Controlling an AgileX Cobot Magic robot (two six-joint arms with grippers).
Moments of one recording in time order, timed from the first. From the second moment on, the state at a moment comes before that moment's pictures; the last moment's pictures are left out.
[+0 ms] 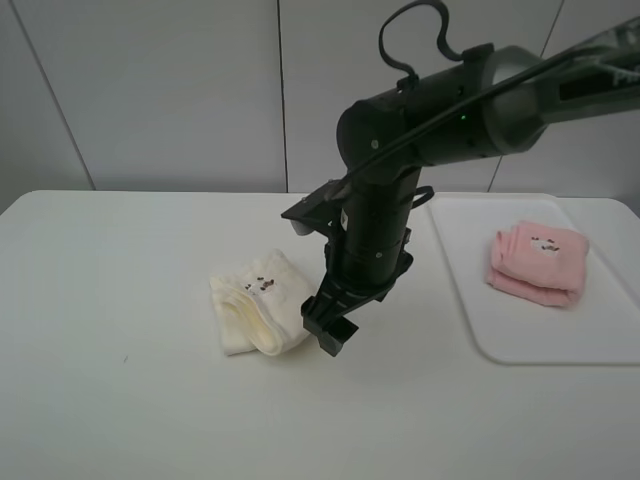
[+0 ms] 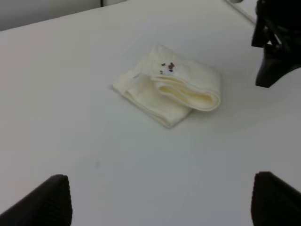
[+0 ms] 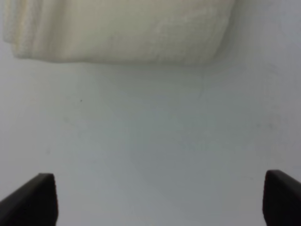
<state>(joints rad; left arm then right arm) -0.64 0.03 -0.51 -0.01 1.08 -0.11 0.80 1.94 -1.34 -0.10 0.99 -0.13</state>
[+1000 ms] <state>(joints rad) 0.04 0.03 -0.51 -0.06 1.08 -0.07 0.80 1.94 -1.34 -0.10 1.00 -0.02</state>
